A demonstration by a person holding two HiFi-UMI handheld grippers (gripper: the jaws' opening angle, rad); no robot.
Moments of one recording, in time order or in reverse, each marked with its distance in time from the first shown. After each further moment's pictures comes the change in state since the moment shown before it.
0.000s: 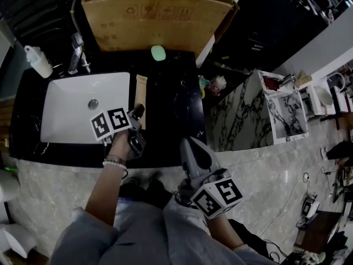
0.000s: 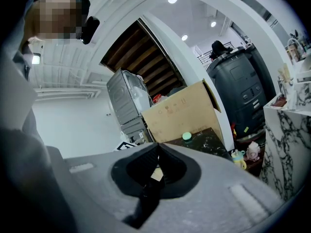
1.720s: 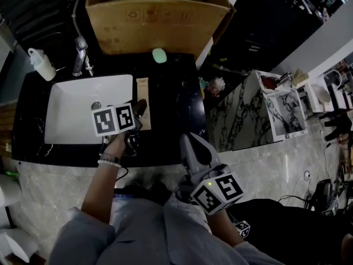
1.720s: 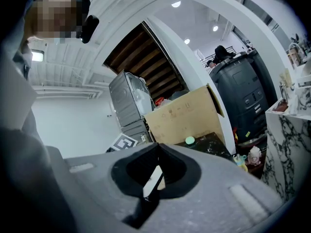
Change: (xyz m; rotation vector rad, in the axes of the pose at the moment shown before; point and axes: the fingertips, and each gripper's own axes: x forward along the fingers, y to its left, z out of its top) left arm -0.029 -0.027 0.028 0.358 0.016 0.050; right arm 0.000 0.022 0.010 -0.028 -0.041 0.003
